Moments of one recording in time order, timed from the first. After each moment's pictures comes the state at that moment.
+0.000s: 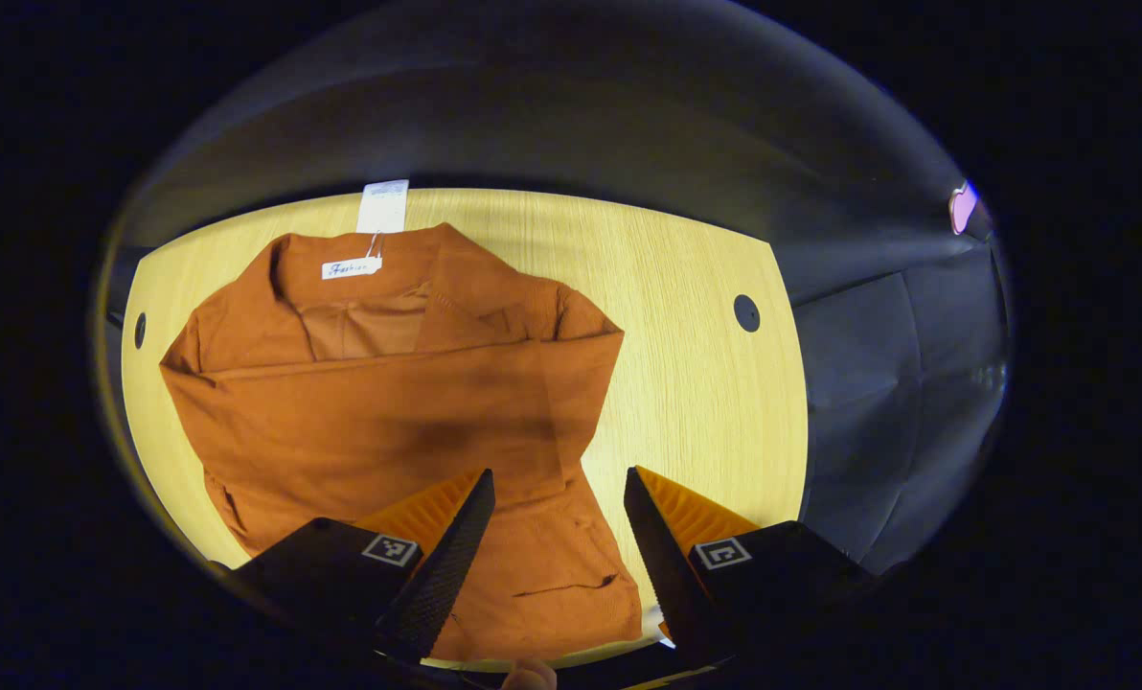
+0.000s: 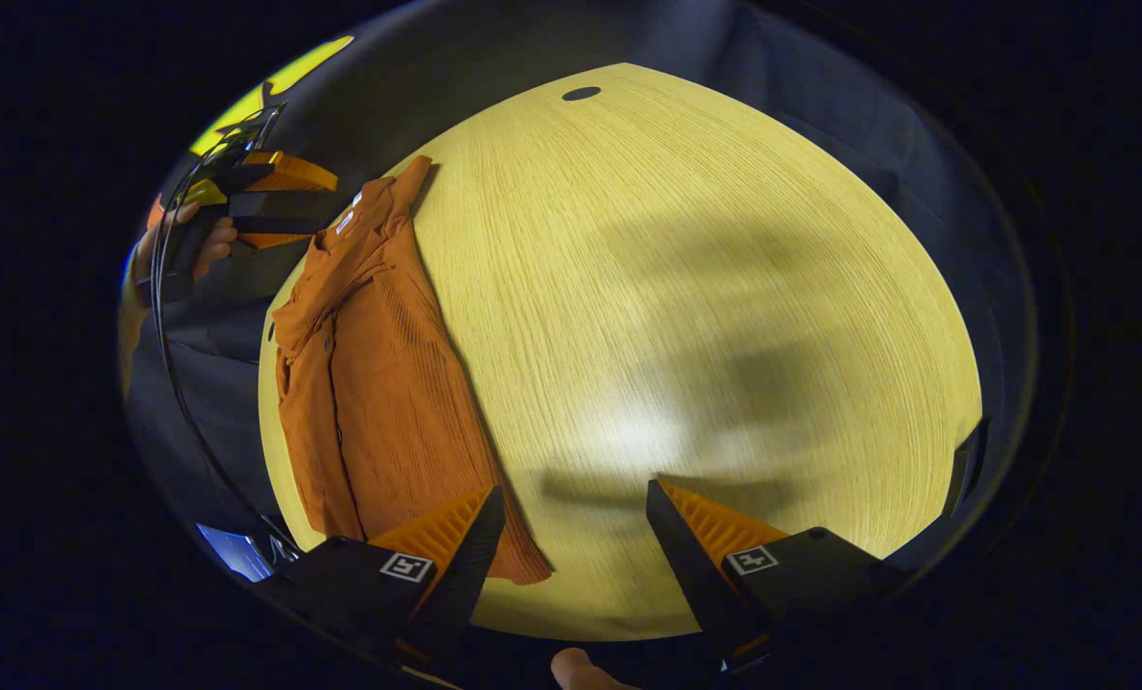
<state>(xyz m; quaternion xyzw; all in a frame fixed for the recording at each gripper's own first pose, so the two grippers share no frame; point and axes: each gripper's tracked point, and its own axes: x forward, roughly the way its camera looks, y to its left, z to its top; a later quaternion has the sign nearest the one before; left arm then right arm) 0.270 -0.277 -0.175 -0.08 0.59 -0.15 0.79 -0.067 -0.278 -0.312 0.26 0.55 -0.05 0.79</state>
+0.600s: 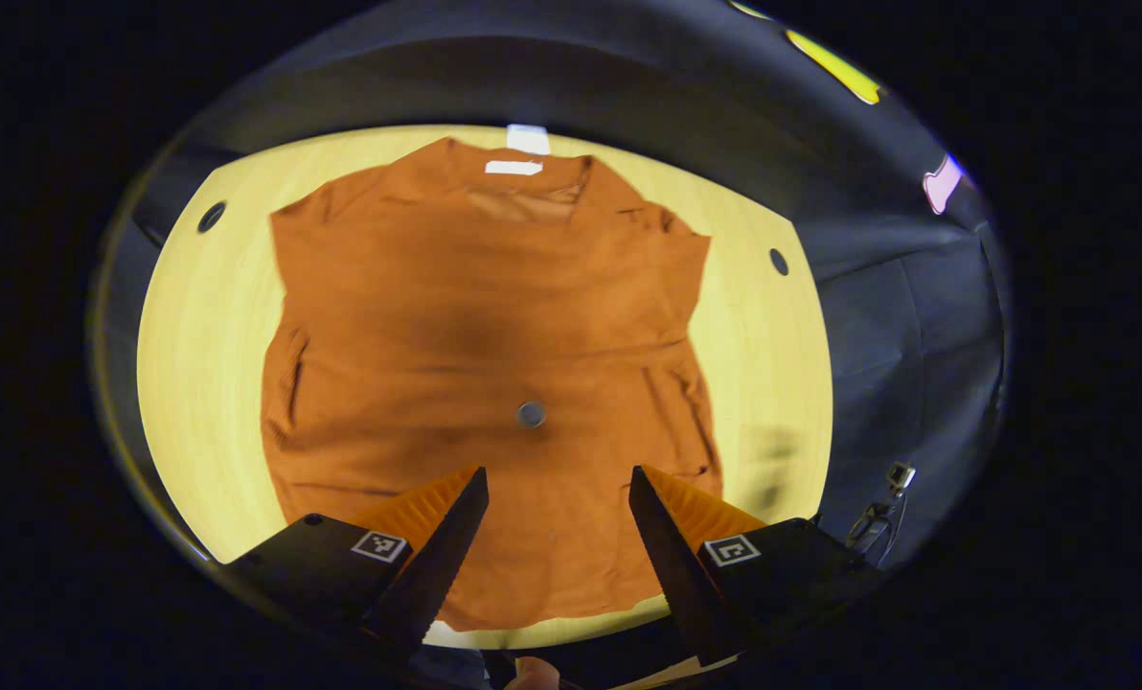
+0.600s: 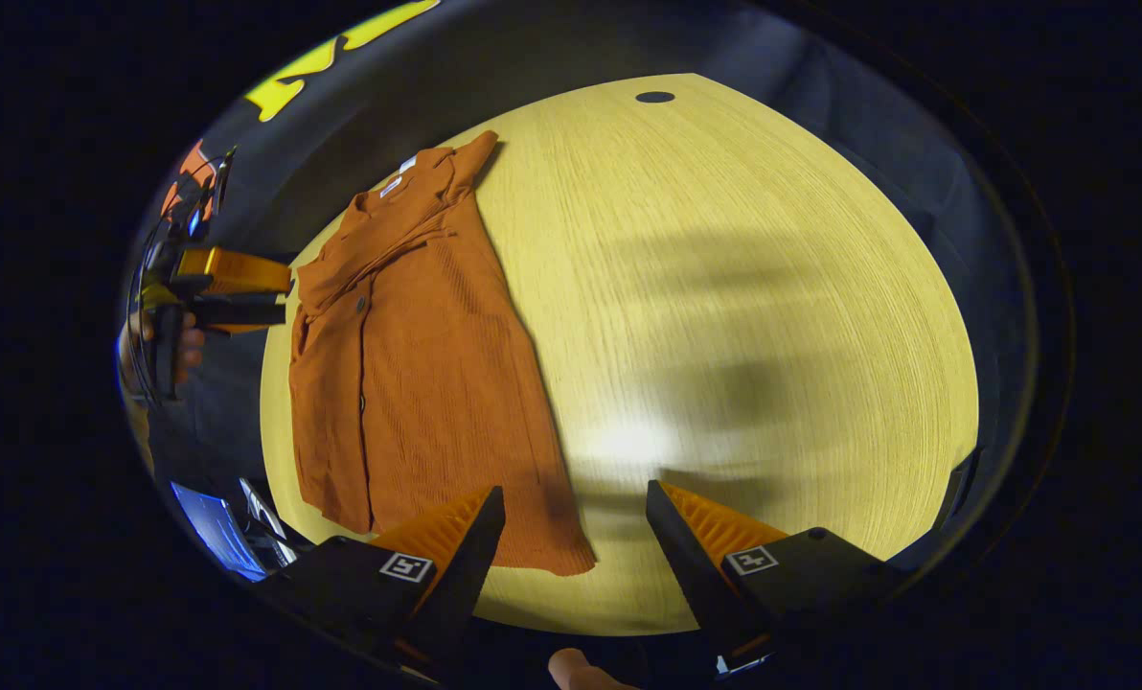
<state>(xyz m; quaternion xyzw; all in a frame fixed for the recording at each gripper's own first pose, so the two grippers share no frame) 0.134 -0.134 -0.194 -0.10 0.60 -0.12 0.78 -0.066 -0.236 -0.301 0.20 0.56 -0.01 0.80</state>
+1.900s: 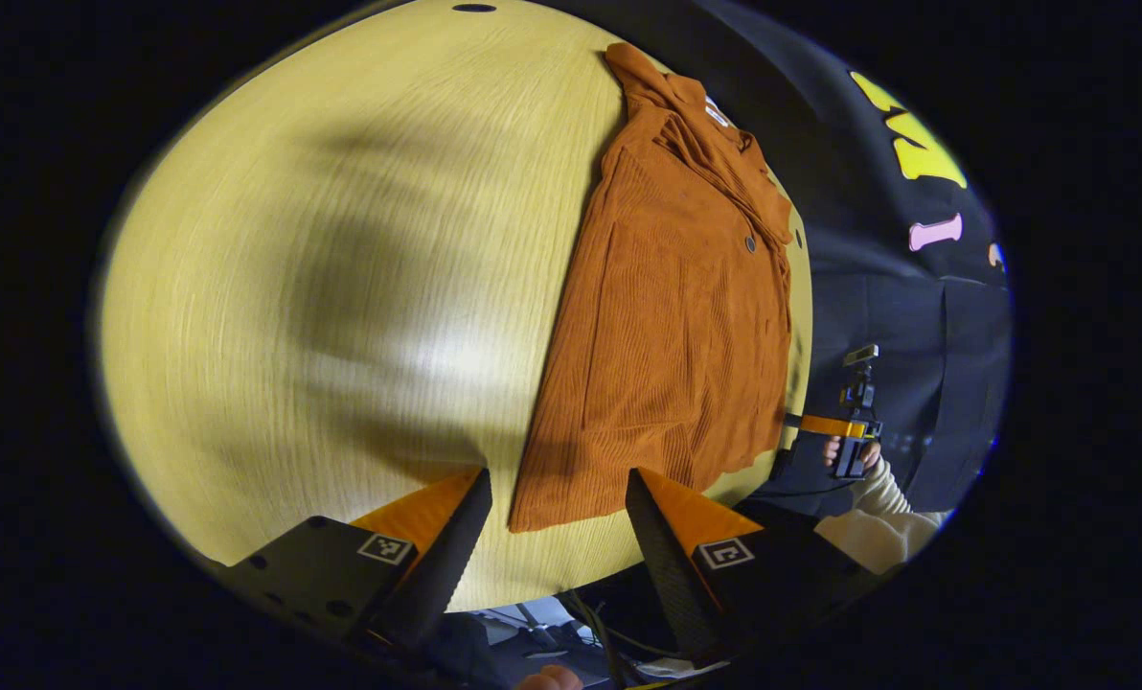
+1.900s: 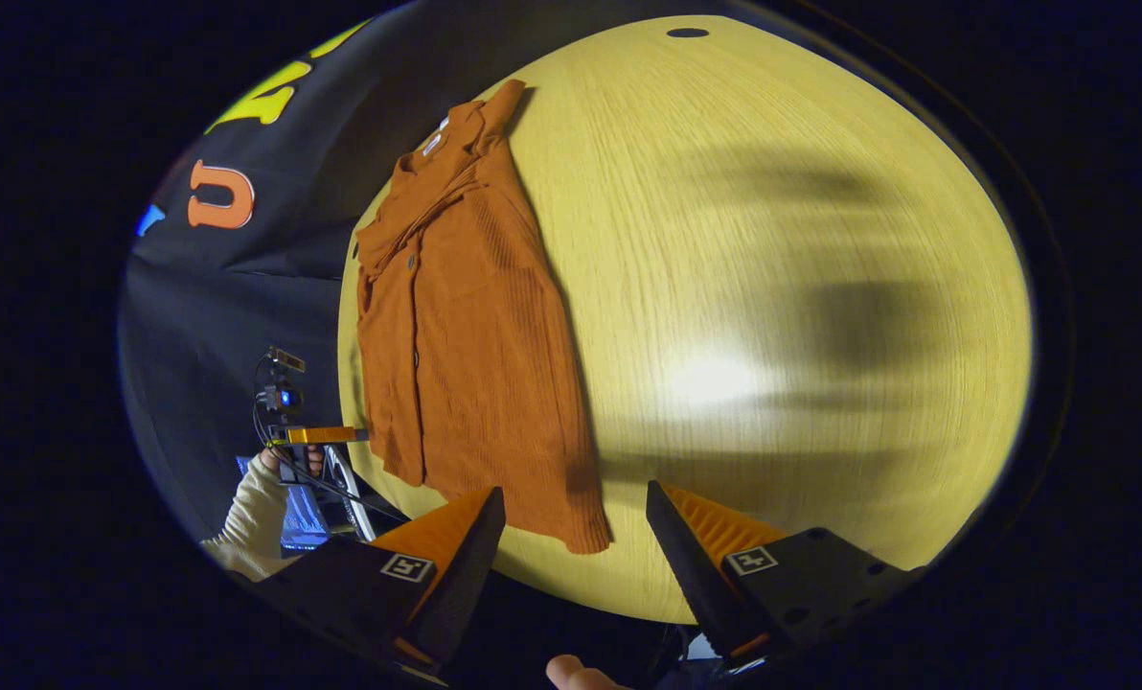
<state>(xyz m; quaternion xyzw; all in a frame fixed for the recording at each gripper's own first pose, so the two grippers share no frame) -0.068 0.111 -0.254 -0.24 0.65 -0.19 0.70 -0.073 -0.242 -0.314 0.29 0.62 0.12 0.72</state>
